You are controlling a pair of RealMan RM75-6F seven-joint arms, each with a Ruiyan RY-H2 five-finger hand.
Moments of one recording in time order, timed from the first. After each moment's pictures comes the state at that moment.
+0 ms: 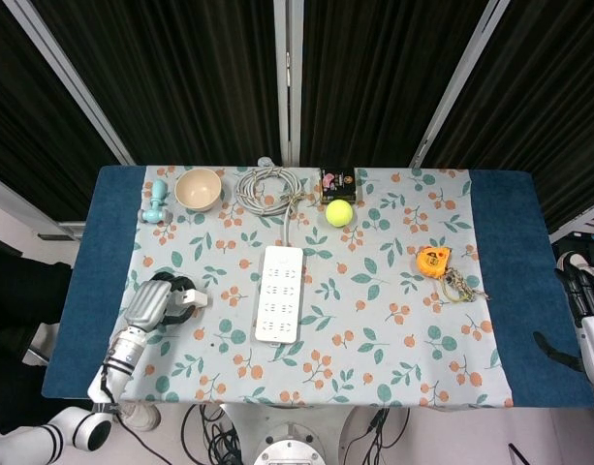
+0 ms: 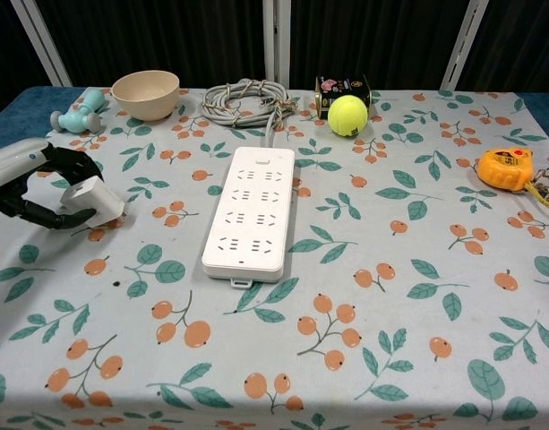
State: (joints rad) left arm -0.47 -1.65 -0.08 -1.17 1.43 1.14 -0.24; right arm 0.03 -1.01 0.07 -1.63 -1.54 1.56 0.14
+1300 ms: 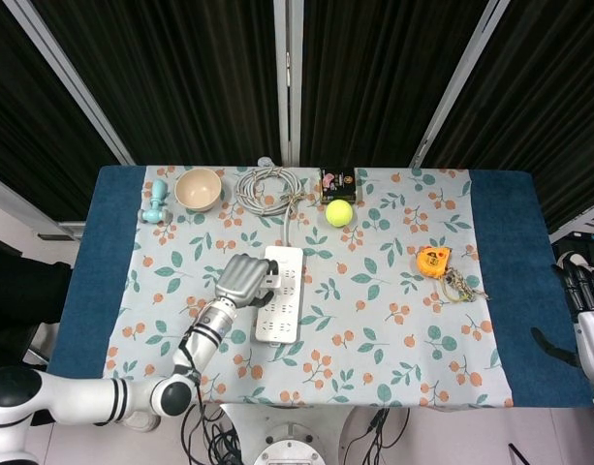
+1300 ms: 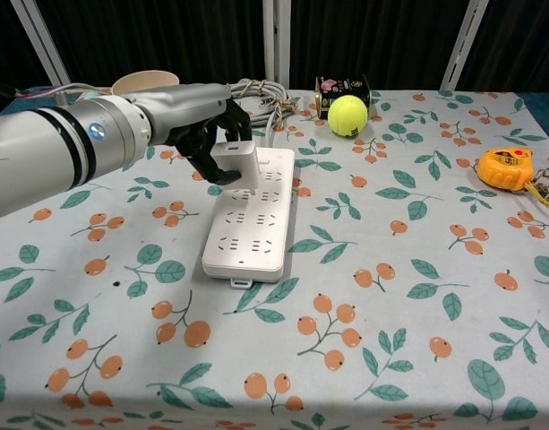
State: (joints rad) left arm -0.90 -1.69 -0.26 -1.61 0.77 1.01 0.64; right arm 0.04 -1.00 0.08 -1.64 -1.53 1.54 0.11
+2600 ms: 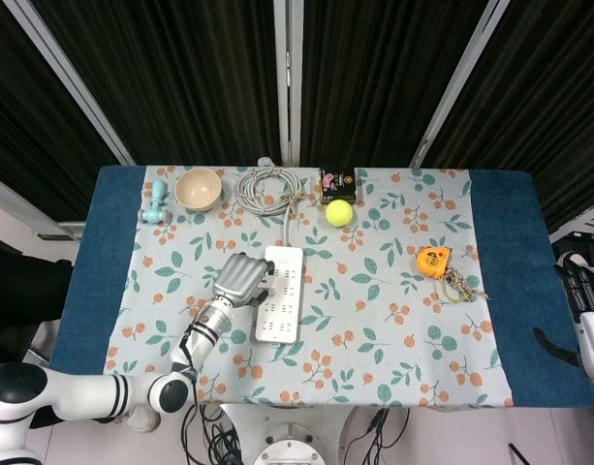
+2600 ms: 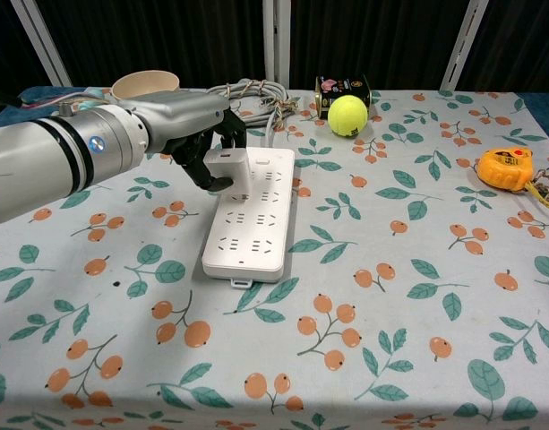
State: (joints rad) left arm -0.93 -1.68 -0.20 -1.54 0.82 1.00 0.62; right arm 0.04 -1.01 0.08 -1.64 -1.52 1.54 0.11
